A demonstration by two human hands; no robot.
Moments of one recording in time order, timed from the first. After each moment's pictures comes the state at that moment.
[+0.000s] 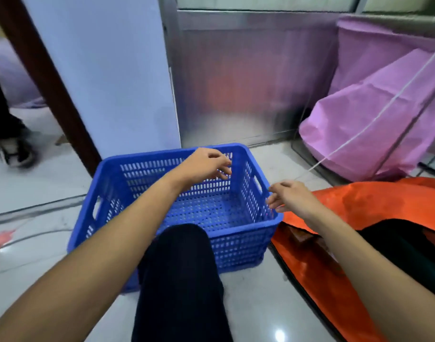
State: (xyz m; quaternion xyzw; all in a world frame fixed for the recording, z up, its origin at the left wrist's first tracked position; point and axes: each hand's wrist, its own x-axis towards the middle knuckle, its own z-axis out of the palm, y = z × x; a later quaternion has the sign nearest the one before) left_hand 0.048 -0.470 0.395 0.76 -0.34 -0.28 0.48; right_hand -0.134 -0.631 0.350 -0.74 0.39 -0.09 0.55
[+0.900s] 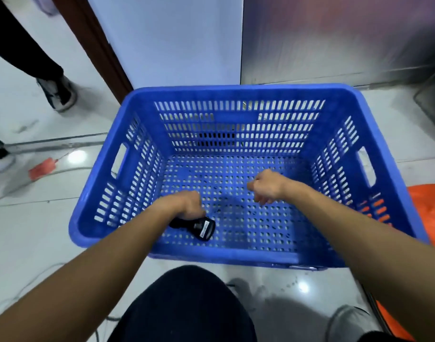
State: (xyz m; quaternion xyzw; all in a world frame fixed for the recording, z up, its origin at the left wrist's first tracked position) left_hand 0.197 -0.385 0.126 0.87 -0.22 -0.43 -0.04; right_hand 0.121 -0.615 0.144 -0.83 0.22 0.32 0.40
